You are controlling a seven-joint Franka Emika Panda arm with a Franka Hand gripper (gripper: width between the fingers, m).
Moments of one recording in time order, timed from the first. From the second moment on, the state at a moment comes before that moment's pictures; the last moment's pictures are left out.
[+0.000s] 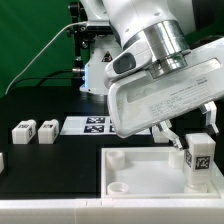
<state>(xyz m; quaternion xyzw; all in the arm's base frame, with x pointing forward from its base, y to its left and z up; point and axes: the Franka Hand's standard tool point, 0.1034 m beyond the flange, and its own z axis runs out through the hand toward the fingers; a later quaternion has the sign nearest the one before) 0.616 0.110 0.092 -0.95 -0.07 -0.25 0.17</state>
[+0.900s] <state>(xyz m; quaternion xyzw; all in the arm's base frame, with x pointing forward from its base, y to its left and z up) 0.615 0.110 0.083 -0.95 -0.06 -0.26 0.17</state>
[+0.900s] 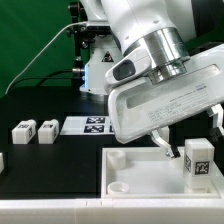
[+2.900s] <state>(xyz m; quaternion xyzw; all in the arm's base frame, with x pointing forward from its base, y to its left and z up) 0.615 0.111 0.143 -0.98 -0.12 0.07 0.13</state>
